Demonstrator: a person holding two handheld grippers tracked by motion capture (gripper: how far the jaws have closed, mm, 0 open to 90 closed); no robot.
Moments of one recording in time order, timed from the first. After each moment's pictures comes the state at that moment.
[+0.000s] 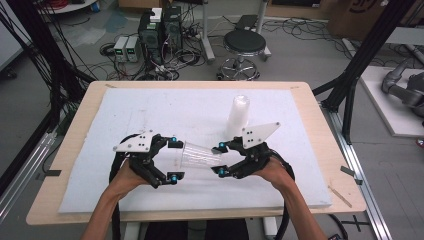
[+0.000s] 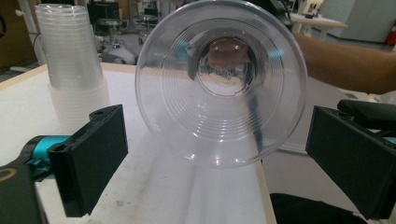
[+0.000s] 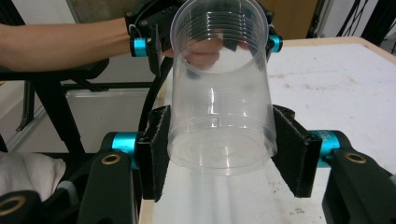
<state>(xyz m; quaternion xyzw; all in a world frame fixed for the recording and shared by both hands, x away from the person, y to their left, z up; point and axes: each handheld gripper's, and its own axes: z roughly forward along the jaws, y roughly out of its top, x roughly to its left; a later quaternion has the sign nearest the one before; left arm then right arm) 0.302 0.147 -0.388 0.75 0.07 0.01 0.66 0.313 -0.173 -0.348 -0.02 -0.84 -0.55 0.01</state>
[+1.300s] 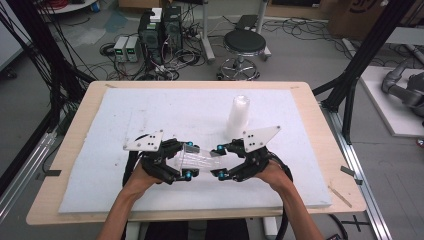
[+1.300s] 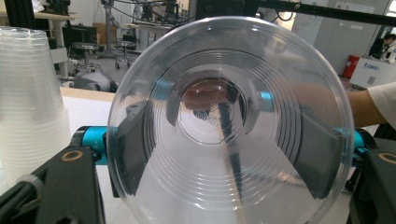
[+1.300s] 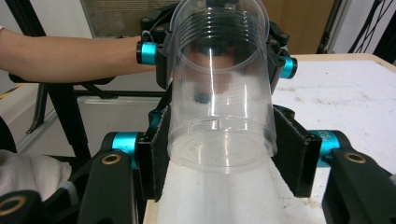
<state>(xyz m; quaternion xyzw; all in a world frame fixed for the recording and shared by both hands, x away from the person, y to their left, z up) 0.305 0.120 -0.391 0.71 0.05 -0.04 0.70 0.311 -0.173 -0.356 0.00 -0.82 -0.57 0.02</state>
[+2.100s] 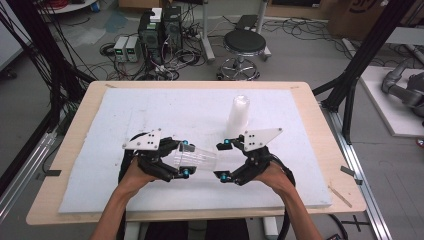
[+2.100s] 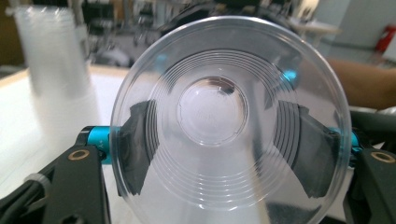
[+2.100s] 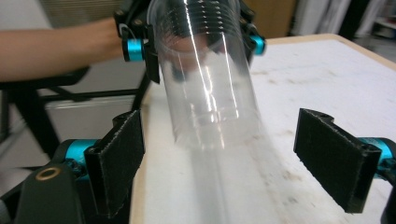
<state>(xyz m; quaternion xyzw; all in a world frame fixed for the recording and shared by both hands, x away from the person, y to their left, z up) 0.308 0.130 -0.382 0.76 0.08 0.00 0.65 0.307 -0.177 -0.360 -0.06 -0.83 -0.56 -0.01</state>
